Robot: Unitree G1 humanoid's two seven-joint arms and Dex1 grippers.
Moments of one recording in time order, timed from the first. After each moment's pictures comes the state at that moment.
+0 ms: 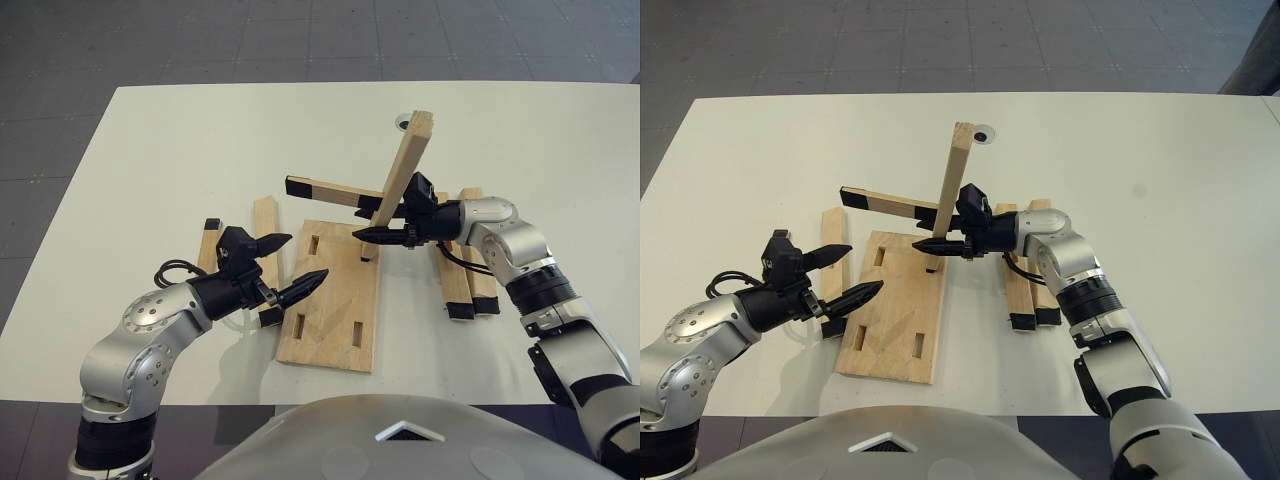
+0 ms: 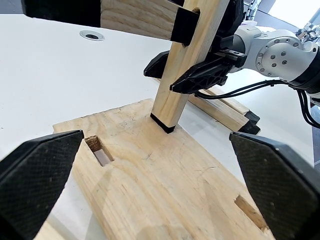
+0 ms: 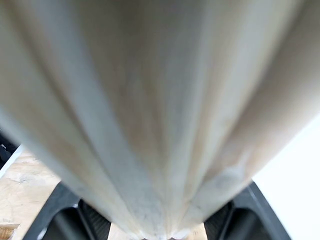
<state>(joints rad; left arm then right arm) 0.28 0.55 0.11 -0.60 -0.66 0.71 -0.69 -0.48 -0.40 0.42 0.39 0.49 0.19 1.16</state>
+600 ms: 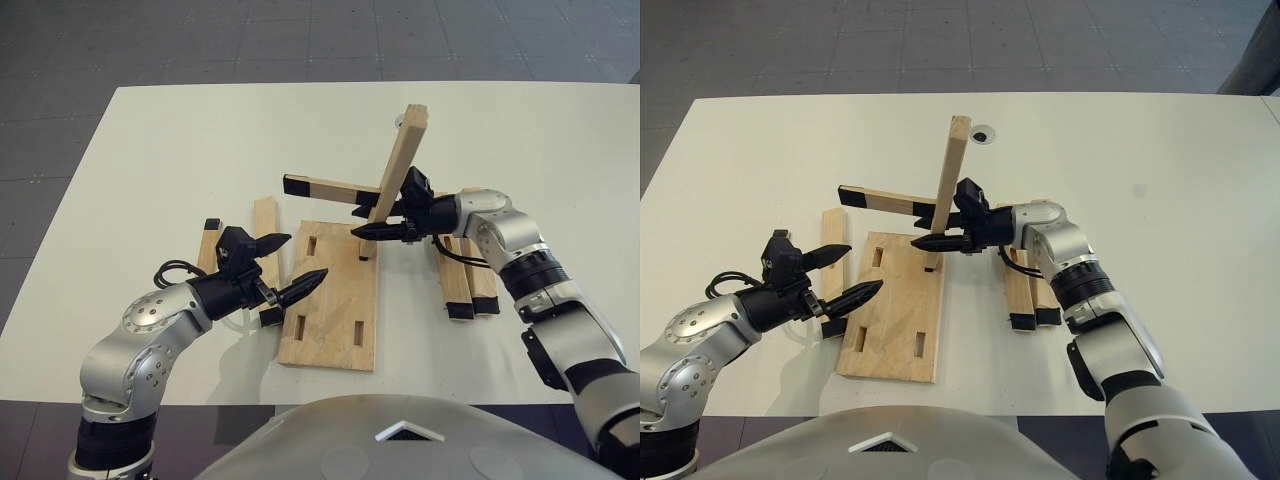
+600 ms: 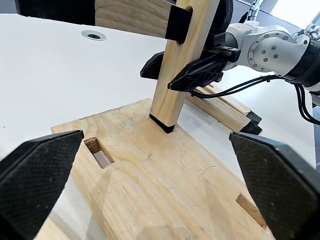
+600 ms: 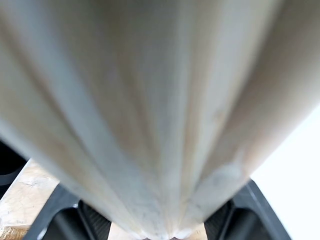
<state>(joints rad) 0.28 0.55 0.11 -0.60 -0.67 0.71 -0.68 -0.58 -0.37 0.44 0.58 0.52 0.22 1.26</state>
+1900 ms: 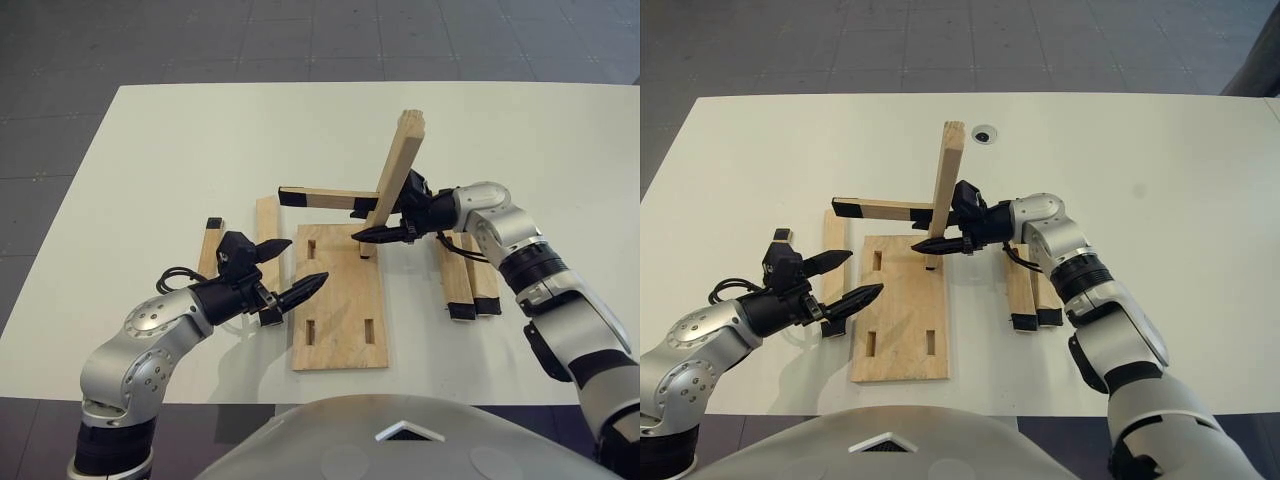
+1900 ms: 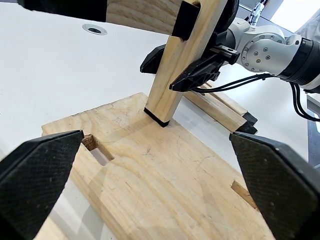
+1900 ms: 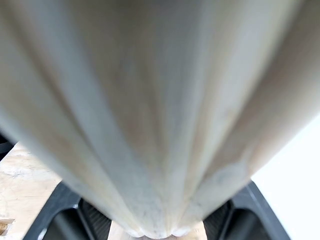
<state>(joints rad) 0.31 0.55 0.11 -0.60 -0.70 0.71 -0.66 -0.63 -0.39 0.54 0.66 0.53 0.02 1.31</state>
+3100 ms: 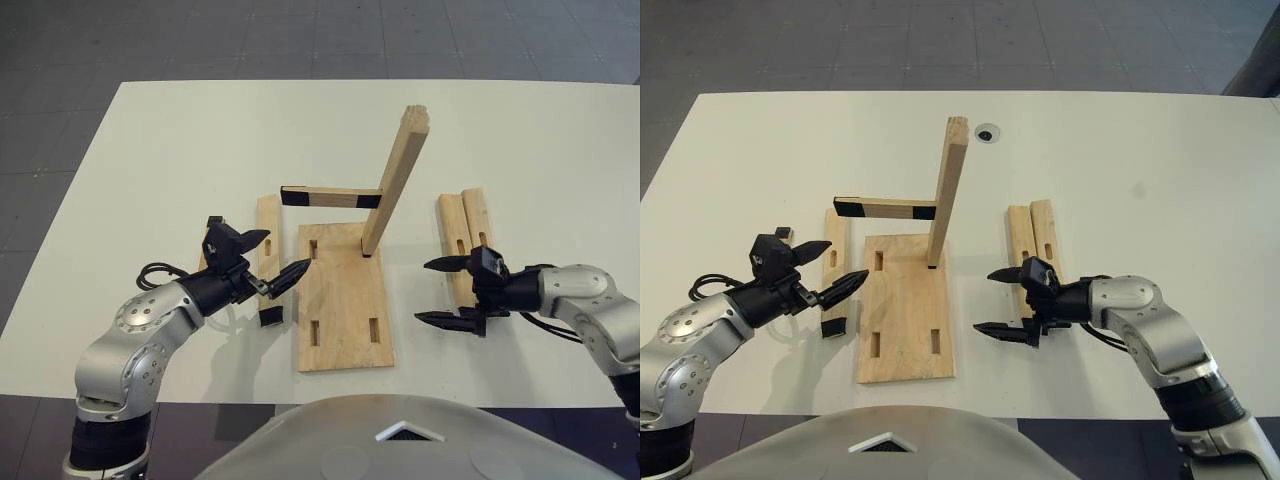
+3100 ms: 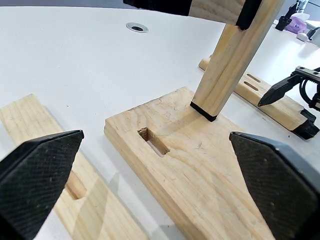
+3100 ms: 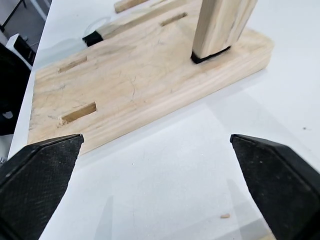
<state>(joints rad) 0.29 0.57 0.13 -0.56 -0.62 0.69 -0.58 0.12 -0.82 0.16 -0.32 0.53 0.42 1.00</state>
